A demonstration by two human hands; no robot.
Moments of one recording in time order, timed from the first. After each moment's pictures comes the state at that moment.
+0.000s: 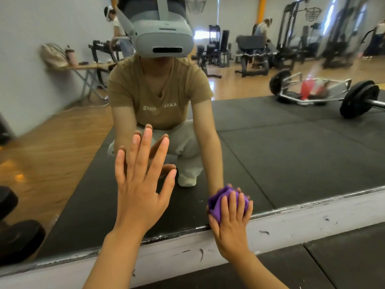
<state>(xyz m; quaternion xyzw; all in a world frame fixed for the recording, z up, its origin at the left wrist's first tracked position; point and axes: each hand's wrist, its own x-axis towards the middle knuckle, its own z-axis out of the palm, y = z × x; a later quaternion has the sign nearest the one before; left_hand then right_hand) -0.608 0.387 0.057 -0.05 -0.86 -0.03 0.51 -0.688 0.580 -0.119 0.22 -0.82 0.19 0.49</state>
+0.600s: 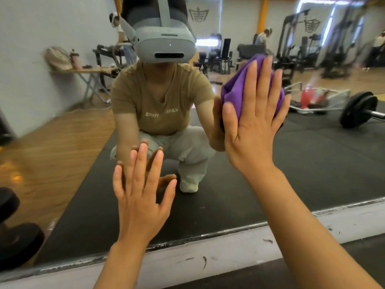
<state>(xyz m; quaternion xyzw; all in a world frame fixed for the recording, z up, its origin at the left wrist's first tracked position) -0.604 0.370 0.040 -0.01 -0.84 -0.03 0.55 -0.693 0.553 0.150 0.19 -0.75 0.30 0.55</state>
